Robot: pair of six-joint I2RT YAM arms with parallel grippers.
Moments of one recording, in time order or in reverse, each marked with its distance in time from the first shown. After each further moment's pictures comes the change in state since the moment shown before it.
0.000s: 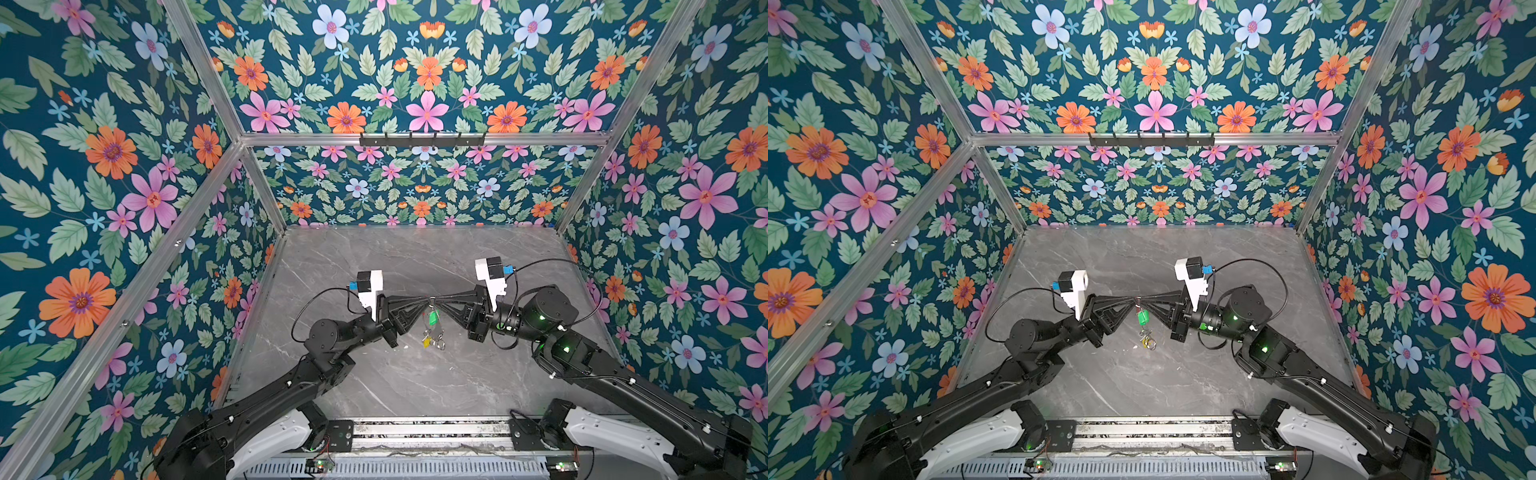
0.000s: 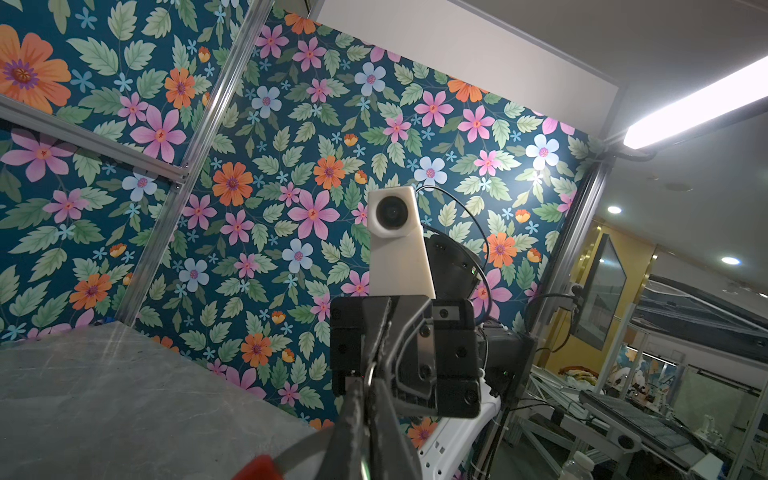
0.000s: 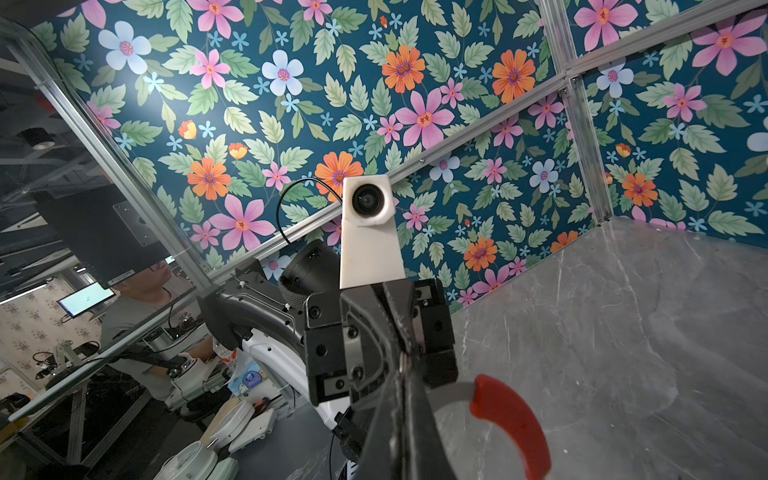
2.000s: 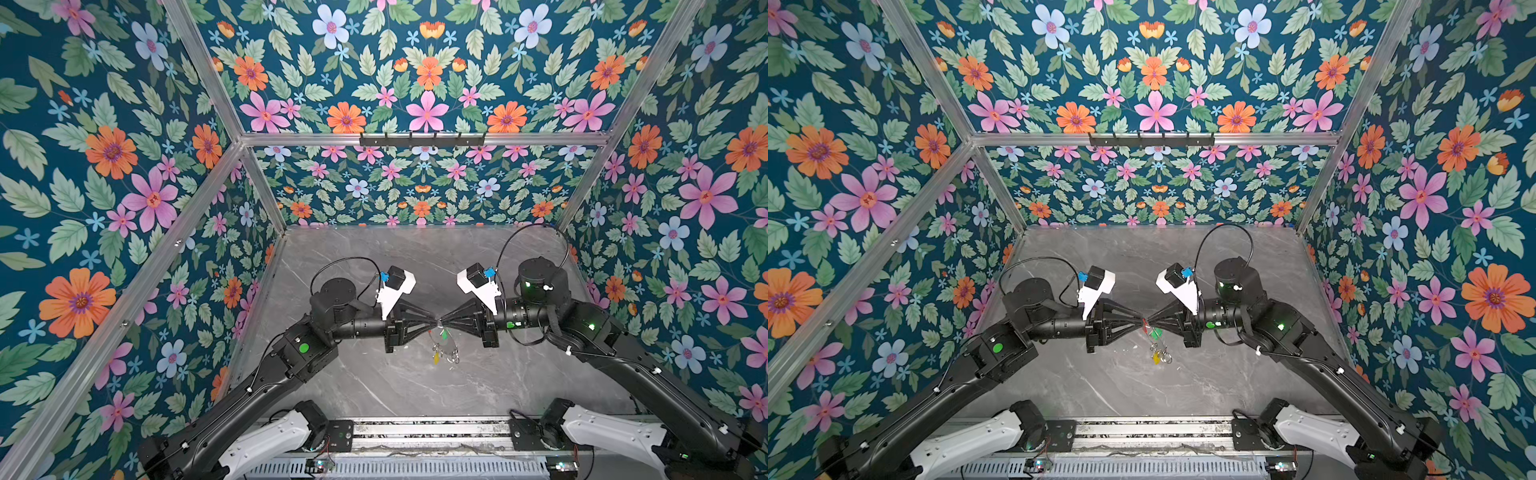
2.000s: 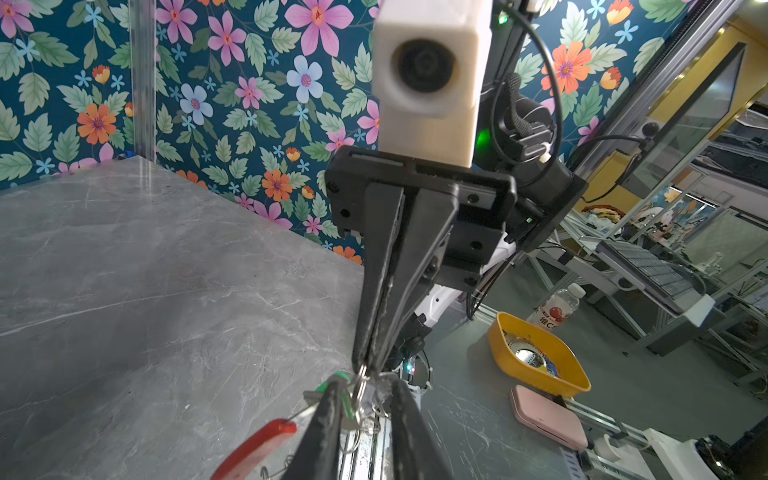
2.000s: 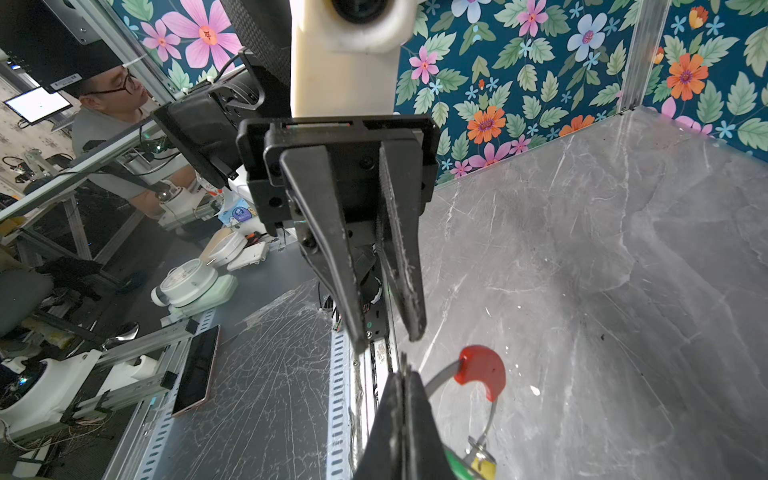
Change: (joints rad) left arm -0.004 -0.046 0.451 -1.167 0.222 0.408; right arm -0.077 0.104 0.365 -0.806 -0.235 -0.474
